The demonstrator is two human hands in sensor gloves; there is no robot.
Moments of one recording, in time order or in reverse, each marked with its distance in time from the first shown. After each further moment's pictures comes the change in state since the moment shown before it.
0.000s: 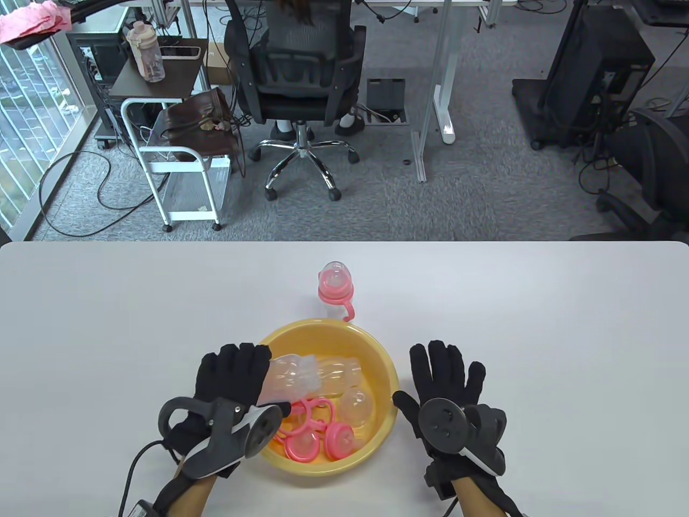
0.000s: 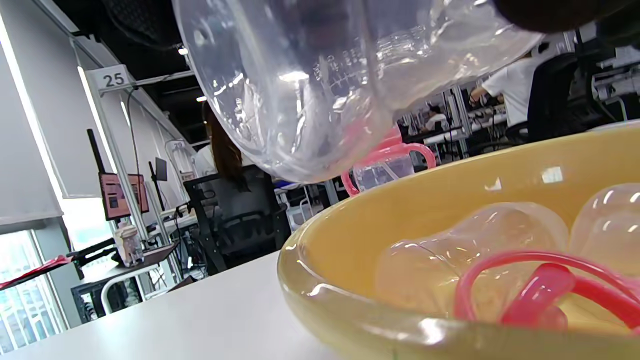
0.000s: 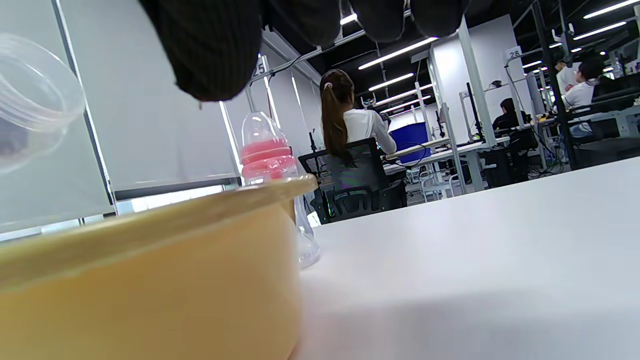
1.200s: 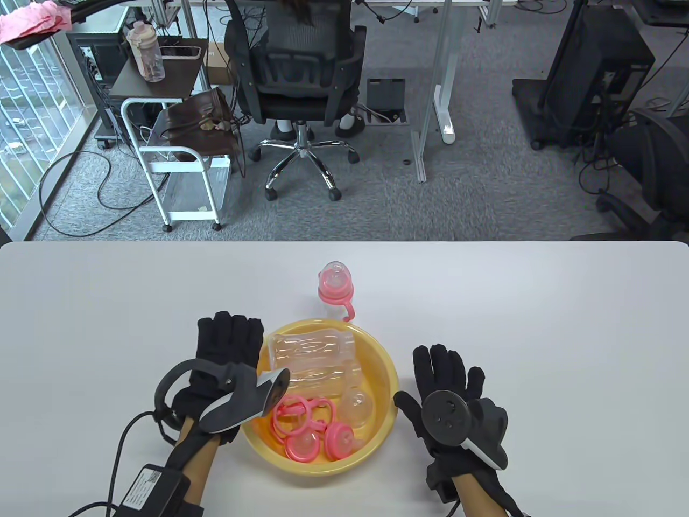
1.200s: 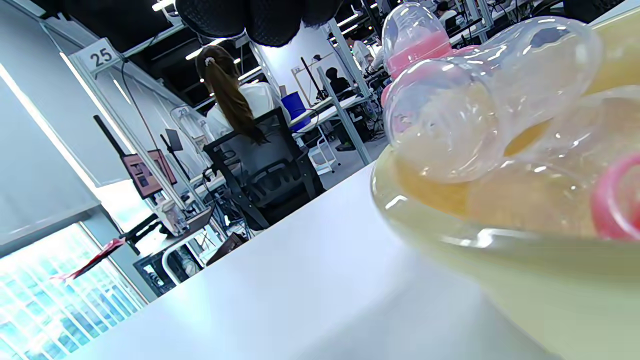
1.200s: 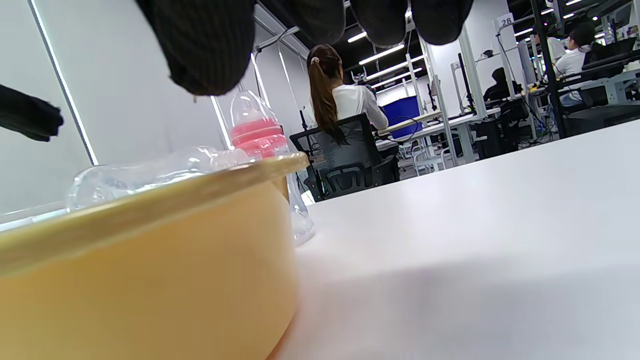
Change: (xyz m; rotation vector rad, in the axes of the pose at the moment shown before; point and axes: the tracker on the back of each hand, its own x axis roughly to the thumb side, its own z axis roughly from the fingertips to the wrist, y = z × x) left_hand -0.025 -0.012 -0.017 -0.168 0.012 -0.193; right_hand -0.002 0.004 -0.003 0.072 0.012 0.000
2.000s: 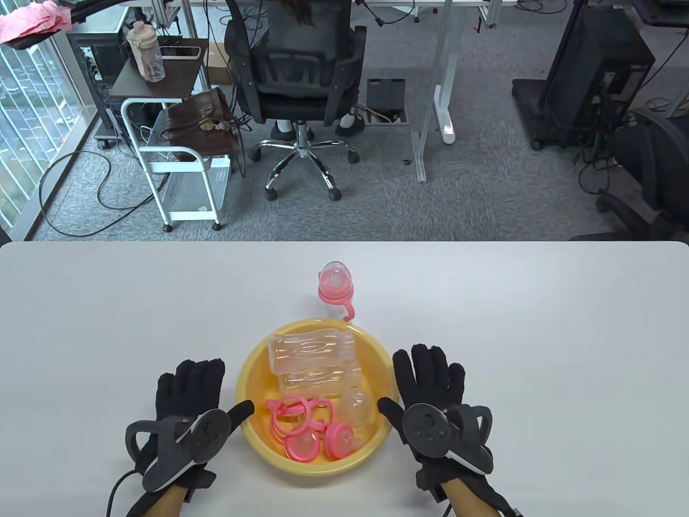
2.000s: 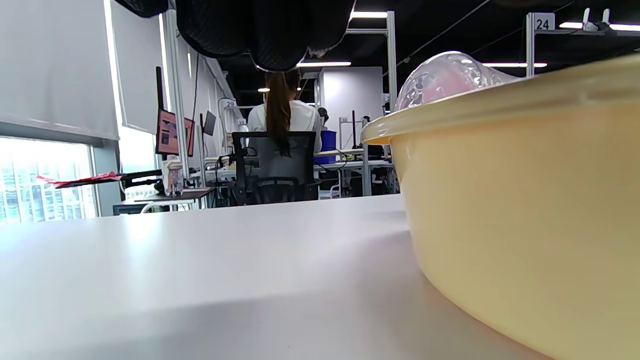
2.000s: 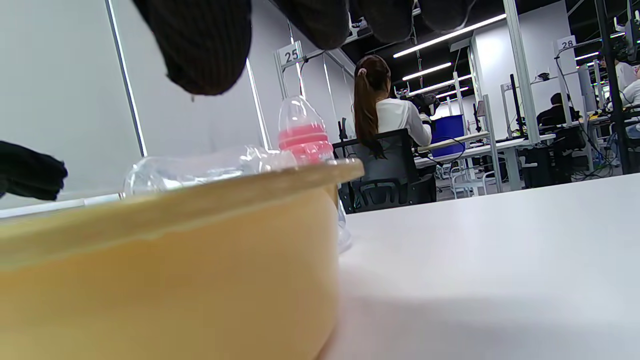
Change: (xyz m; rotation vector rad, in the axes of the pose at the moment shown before) left_hand -0.019 -0.070 0.051 0.116 0.177 0.433; right_hand 0.026 0.000 -0.001 -0.042 -0.130 0.041
